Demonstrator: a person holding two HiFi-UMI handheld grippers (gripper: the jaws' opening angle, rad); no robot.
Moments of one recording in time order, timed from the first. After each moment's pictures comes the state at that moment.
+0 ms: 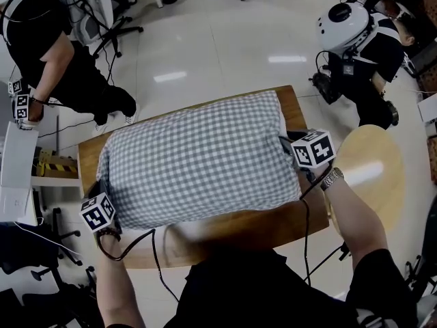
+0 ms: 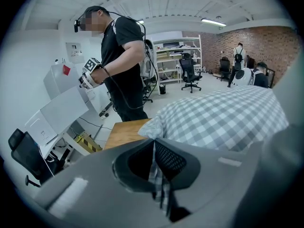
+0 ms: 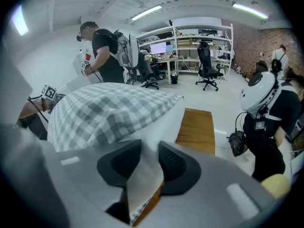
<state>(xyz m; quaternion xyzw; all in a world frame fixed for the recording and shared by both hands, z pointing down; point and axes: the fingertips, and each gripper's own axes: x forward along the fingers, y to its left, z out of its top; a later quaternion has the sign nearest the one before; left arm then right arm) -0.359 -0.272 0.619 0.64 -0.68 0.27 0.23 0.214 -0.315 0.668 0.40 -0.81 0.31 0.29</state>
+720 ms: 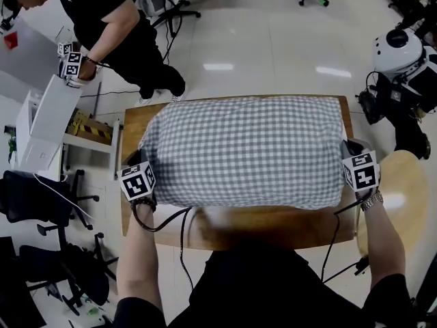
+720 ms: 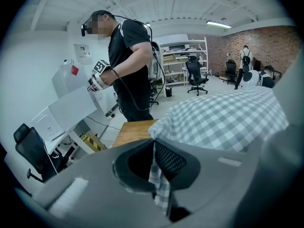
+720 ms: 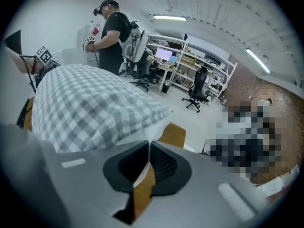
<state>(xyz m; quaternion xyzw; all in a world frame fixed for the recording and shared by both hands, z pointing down) -0.349 -0.247 0.635 0.61 -0.71 0.27 0.21 0.274 -0.299 0.638 0.48 -0.79 0.15 0.36</state>
